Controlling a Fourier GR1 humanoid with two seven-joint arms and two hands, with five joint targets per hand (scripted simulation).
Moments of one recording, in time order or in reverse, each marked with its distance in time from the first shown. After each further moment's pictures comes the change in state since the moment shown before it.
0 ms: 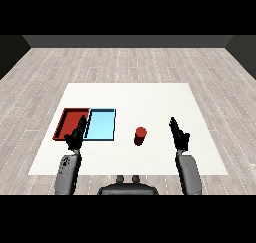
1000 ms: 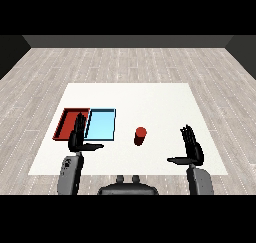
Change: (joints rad) left arm 0.017 -0.051 0.006 -0.026 0.052 -0.034 -0.371; right arm 0.206 -0.037 -0.110 -0.111 -0.179 0.282 -0.435
